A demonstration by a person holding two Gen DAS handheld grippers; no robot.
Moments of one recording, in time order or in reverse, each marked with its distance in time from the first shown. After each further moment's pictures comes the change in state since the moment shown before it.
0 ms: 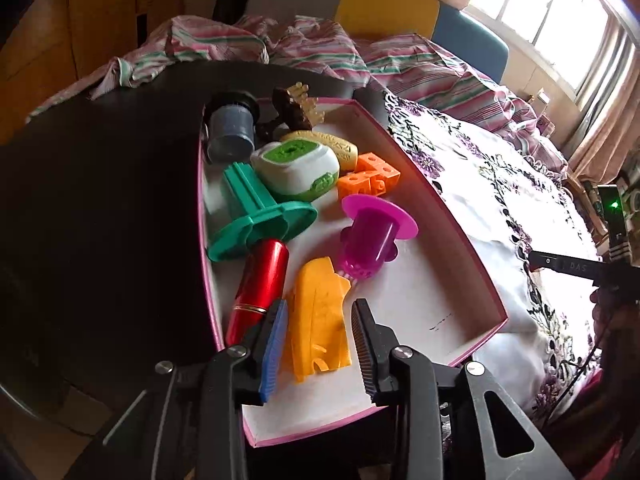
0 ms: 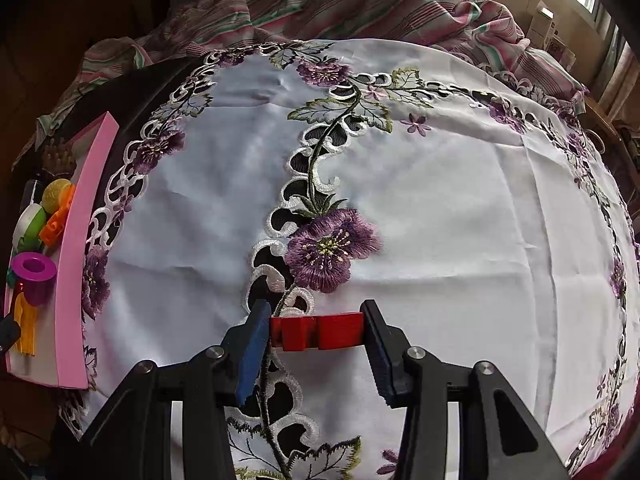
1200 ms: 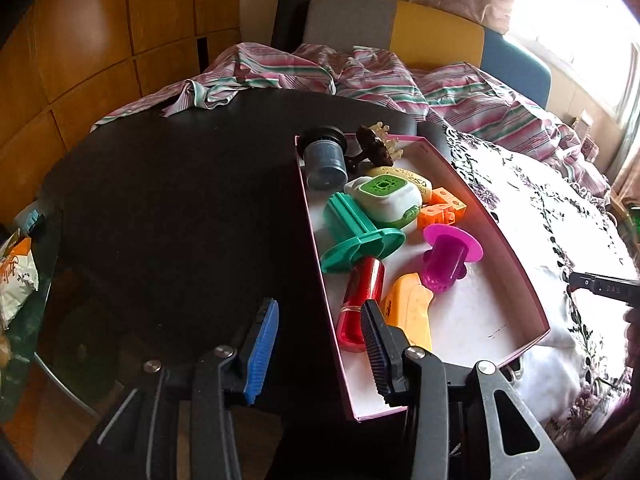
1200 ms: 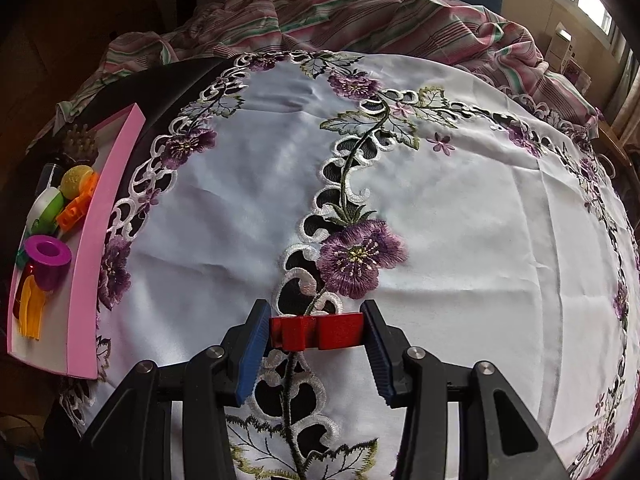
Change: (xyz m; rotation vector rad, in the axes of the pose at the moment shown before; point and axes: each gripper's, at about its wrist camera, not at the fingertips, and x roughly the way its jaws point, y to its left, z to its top) left arm -0.034 0.032 -0.006 -0.059 -0.095 0.198; right arm -0.008 0.016 -0.002 -0.066 -0.050 0.050
